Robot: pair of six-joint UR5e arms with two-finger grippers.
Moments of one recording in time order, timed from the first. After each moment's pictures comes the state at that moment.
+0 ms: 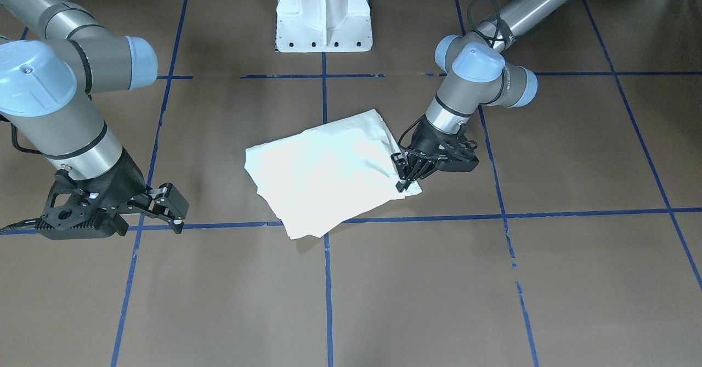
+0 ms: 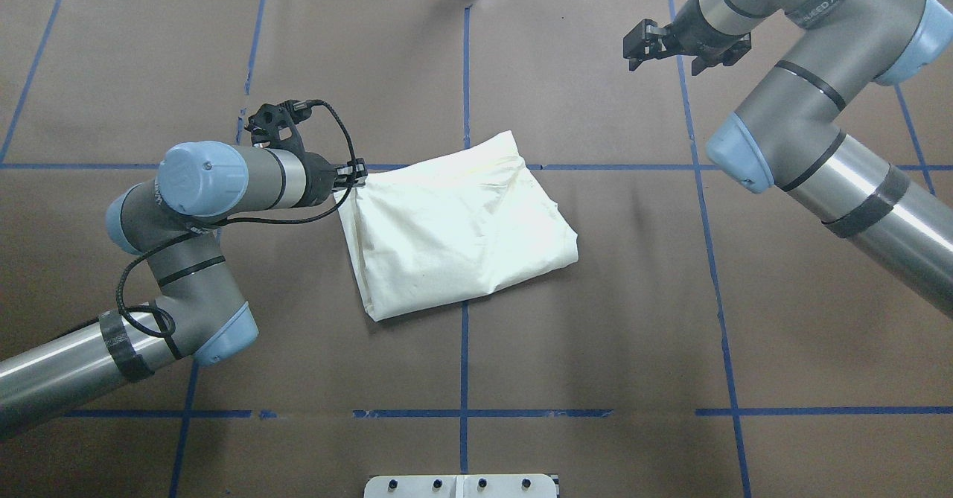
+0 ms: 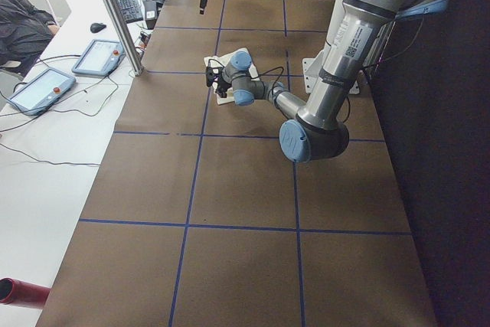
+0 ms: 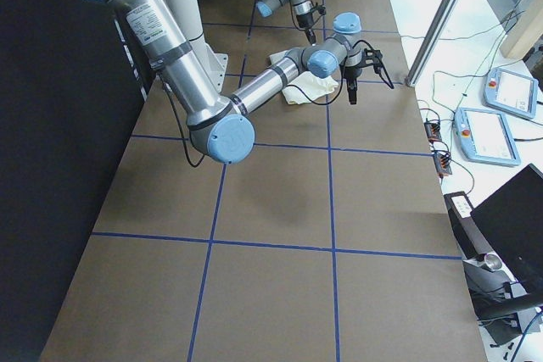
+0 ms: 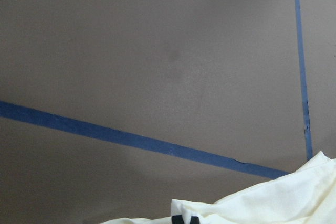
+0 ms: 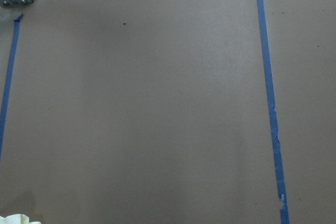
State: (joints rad) left arm -0.62 -2.06 -1.46 -2.39 -1.68 -1.45; right arm 0.96 -0.99 1.58 -1.38 2.02 0.95
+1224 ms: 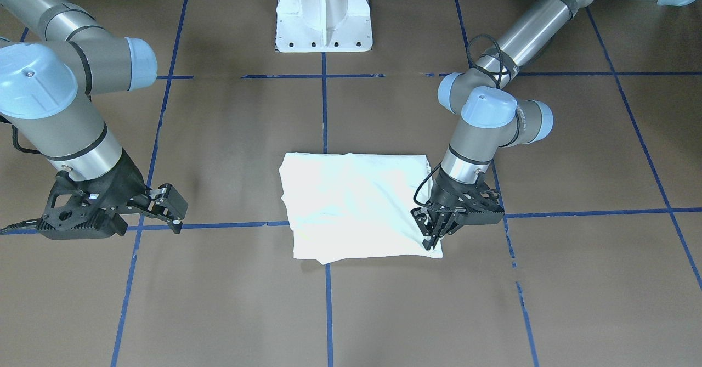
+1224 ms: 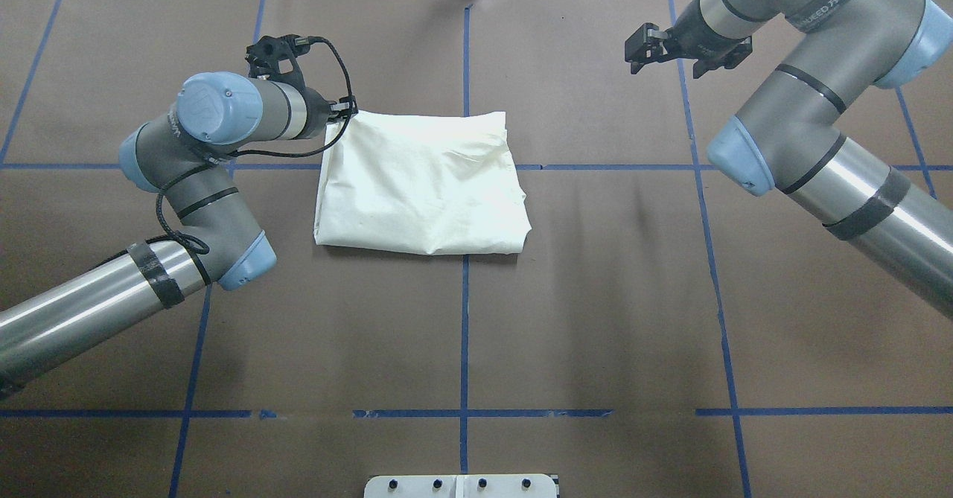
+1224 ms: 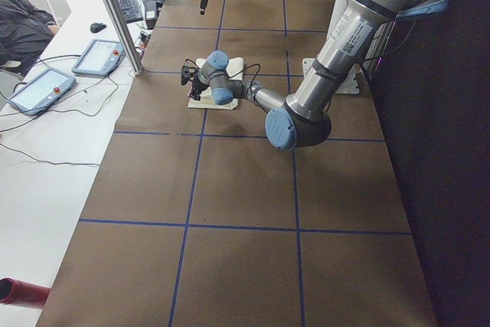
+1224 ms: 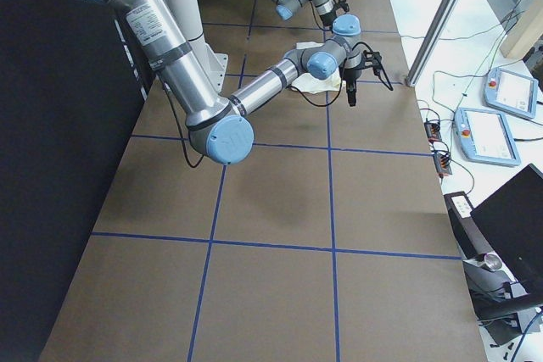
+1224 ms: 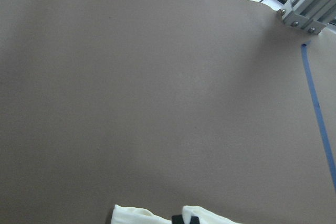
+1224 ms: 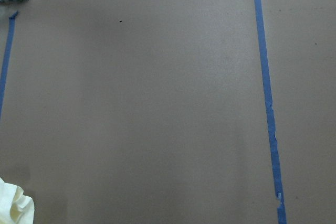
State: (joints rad) left arm -0.73 -2.19 -1.24 -2.40 -1.66 -1.27; right arm 0.96 -1.00 1.58 -1.38 2.02 0.95
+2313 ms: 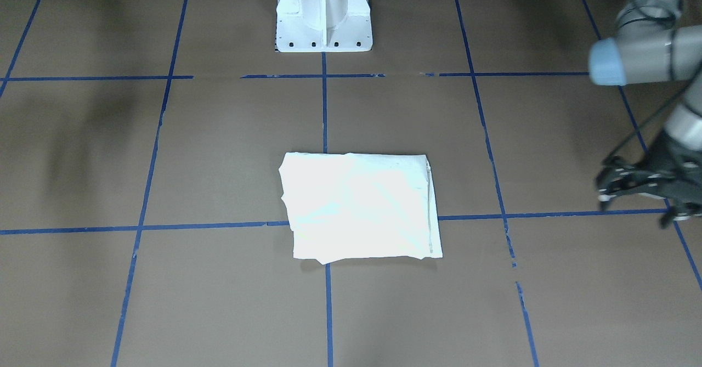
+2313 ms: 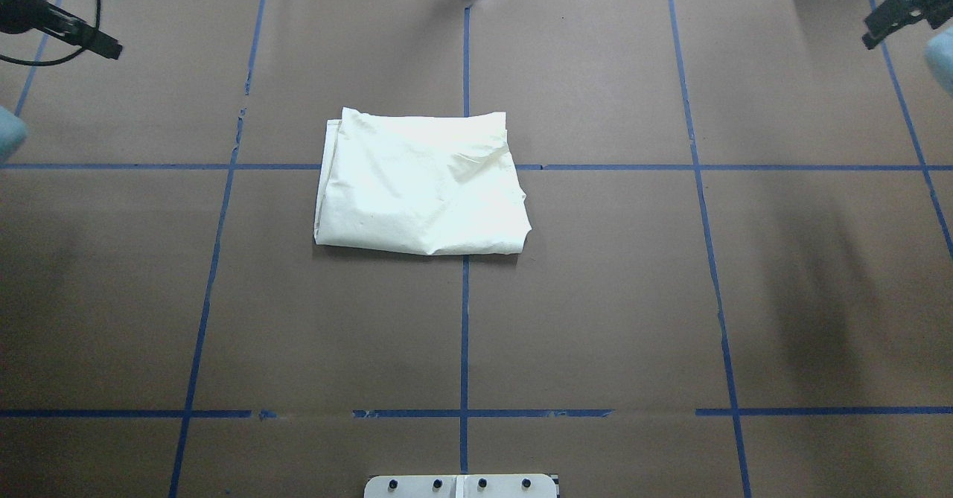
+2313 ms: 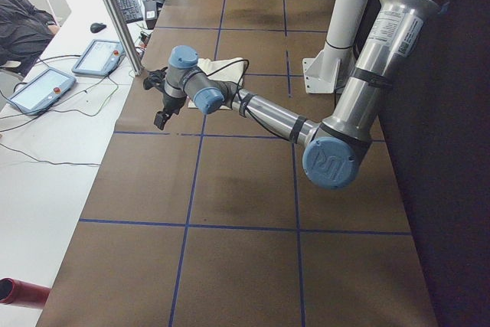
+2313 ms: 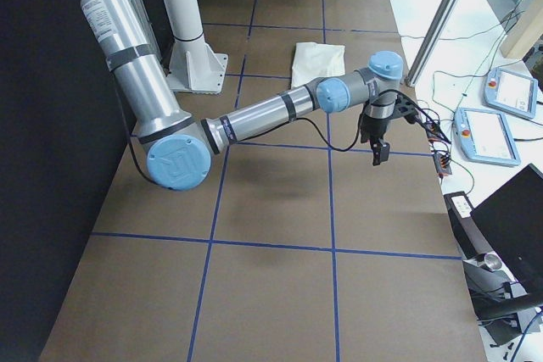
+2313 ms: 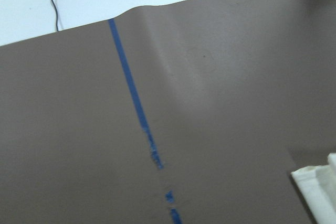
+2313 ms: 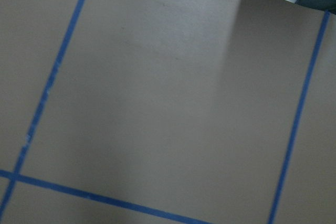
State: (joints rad) left arm -1.25 -1.90 -1.62 -1.90 -2.08 -0.20; right arm 1.39 -1.20 1.55 -1.64 2.19 0.03
